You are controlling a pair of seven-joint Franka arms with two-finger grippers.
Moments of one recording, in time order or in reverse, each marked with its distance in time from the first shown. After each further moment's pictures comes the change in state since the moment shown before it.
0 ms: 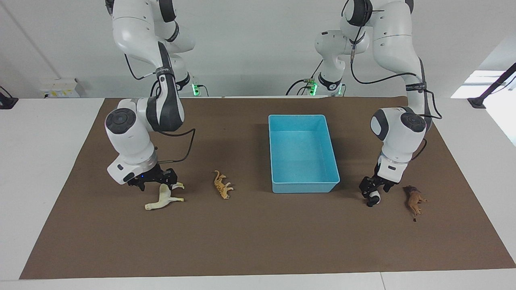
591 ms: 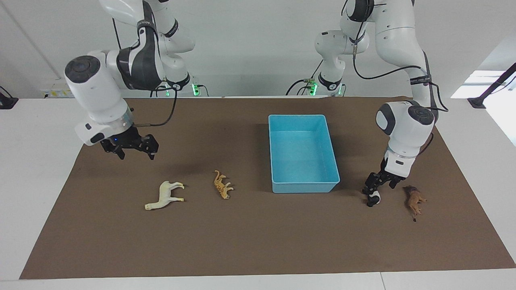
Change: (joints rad) left arm 0.015 -0.040 0.001 -0.002 0.000 -0.027 0.000; right arm -0.045 -0.192 -0.001 0.006 0.000 -0.219 0.010
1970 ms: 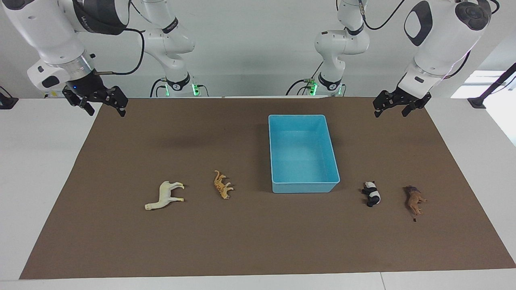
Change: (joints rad) left arm -0.019 -0.404 0.017 0.174 0.000 -0.851 0.180; right arm -0.108 -0.267 -0.010 0.034 0.000 -0.354 -0.081
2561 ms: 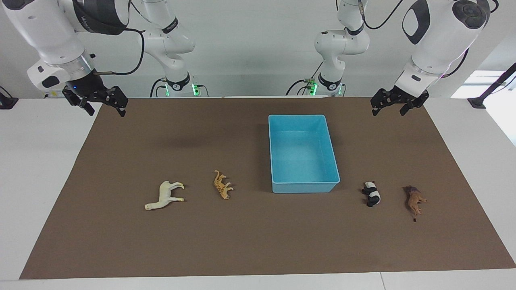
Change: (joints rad) left arm -0.027 0.003 -0.012 0.039 -0.001 -0.082 0.014; right arm 0.000 0.000 0.000 0.000 0.000 0.000 0.000
